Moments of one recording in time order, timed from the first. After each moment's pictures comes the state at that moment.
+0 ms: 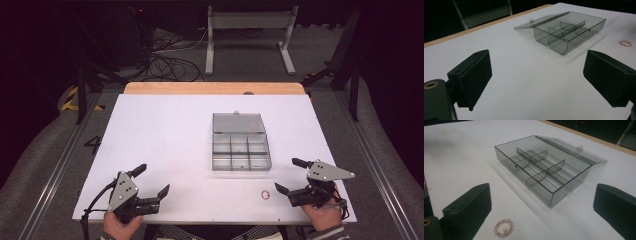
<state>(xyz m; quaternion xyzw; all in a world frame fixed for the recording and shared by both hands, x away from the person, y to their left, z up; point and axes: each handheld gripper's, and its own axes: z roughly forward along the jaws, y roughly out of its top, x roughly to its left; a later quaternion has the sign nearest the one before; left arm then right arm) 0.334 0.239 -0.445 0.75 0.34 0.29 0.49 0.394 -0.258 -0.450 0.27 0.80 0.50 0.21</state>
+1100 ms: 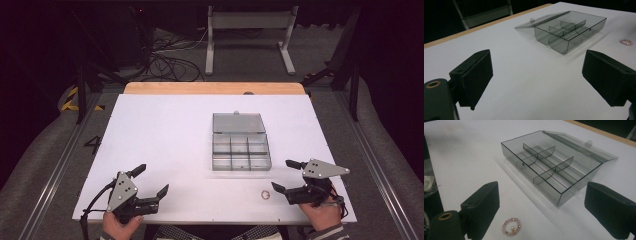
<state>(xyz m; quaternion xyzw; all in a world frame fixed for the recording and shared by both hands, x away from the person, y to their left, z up) 0.334 0.241 -0.444 0.75 0.33 0.29 0.49 0.397 -0.249 -0.442 0.26 0.82 0.48 0.18</state>
